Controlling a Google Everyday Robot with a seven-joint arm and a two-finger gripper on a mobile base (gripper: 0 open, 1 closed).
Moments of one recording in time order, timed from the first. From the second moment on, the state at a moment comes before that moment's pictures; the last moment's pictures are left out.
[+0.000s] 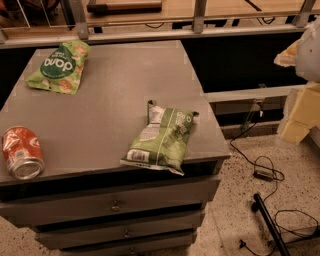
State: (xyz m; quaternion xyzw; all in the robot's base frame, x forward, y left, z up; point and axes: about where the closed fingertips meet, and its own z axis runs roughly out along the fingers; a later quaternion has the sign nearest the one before) arm 0.438 -0.217 0.976 -0.60 0.78 -0.03 0.16
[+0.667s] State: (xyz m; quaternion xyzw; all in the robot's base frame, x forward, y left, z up) arm 0.459 -0.179 0.985 -0.68 0.72 -0.05 0.15
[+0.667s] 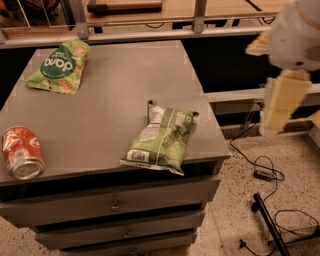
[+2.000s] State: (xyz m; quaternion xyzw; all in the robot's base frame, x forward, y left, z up) arm 0.506 0.043 1.000 -0.90 0.41 -0.05 0.15
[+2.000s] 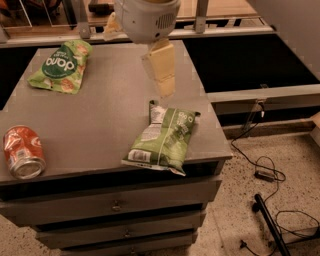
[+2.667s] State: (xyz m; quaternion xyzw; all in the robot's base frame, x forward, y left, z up) arm 0.515 0.102 0.975 -0.94 0.29 0.03 0.16
